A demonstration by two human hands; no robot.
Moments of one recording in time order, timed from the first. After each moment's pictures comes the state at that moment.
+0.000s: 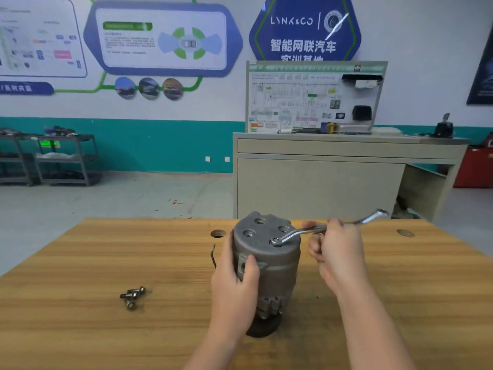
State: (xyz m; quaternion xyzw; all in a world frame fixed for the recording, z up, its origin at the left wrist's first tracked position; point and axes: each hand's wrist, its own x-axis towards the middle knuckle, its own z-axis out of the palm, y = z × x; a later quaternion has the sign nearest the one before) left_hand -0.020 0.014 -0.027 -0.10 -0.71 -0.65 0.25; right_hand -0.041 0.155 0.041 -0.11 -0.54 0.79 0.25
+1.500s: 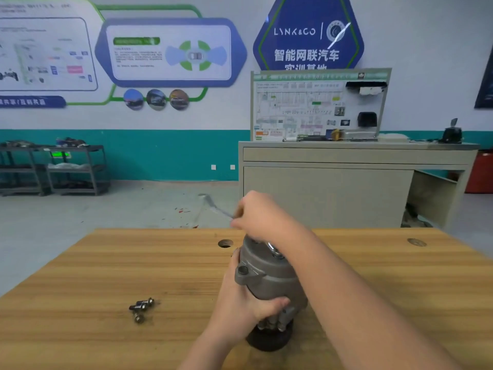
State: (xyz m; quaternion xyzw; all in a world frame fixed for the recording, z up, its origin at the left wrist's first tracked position) left_hand -0.063 -0.012 -0.055 -0.23 -0.75 -0.60 0.16; right_hand -0.075 0.071 0.112 0.13 -0.97 0.20 0.08
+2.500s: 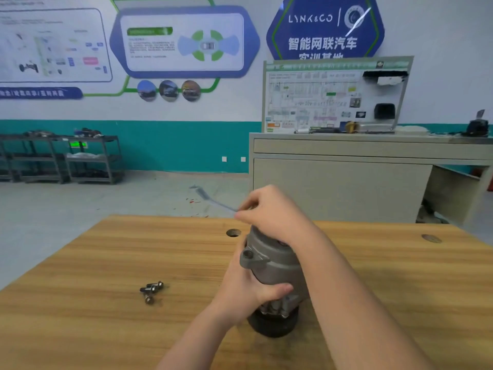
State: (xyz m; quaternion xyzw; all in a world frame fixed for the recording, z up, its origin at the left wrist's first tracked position) left_hand -0.066 -0.015 -0.051 -0.24 -0.75 -0.61 0.12; right_hand -0.059 0.082 0.097 0.16 -0.93 0.32 0.10
